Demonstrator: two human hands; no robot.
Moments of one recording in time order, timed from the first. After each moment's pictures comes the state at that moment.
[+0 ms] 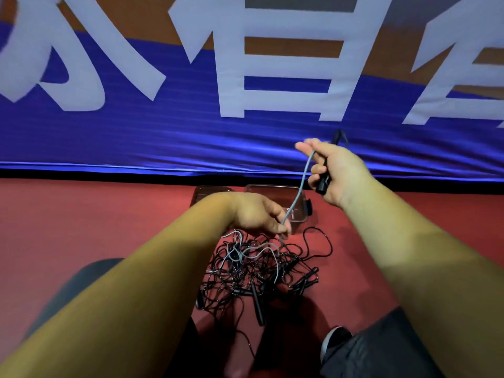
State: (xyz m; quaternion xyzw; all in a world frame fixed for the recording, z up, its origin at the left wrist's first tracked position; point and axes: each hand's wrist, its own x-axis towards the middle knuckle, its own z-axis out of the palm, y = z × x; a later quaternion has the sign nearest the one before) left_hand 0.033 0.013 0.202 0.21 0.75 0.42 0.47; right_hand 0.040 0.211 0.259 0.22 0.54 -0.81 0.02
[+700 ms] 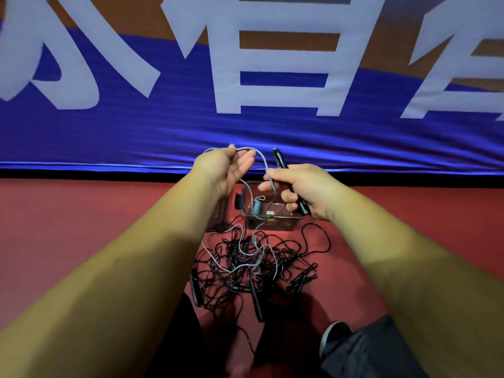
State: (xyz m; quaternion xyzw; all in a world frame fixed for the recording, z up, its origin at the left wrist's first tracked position) left_hand -0.011 0.001 0.237 -0.17 0.43 0.87 0.18; right_hand 0.061 0.179 0.241 0.14 0.67 -0.70 0.19
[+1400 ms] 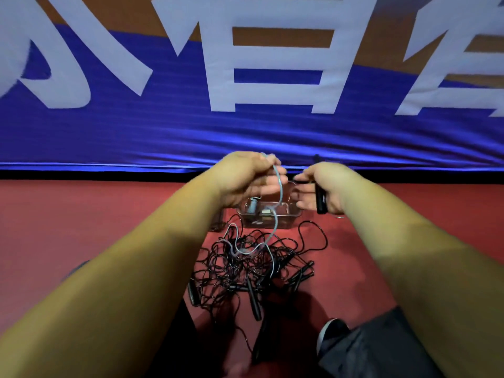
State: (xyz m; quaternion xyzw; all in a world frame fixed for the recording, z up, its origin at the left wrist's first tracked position) left_hand 0.018 0.030 0.238 0.02 0.59 0.74 0.32; right_hand 0.049 0.221 0.235 0.34 0.67 -0.63 0.18
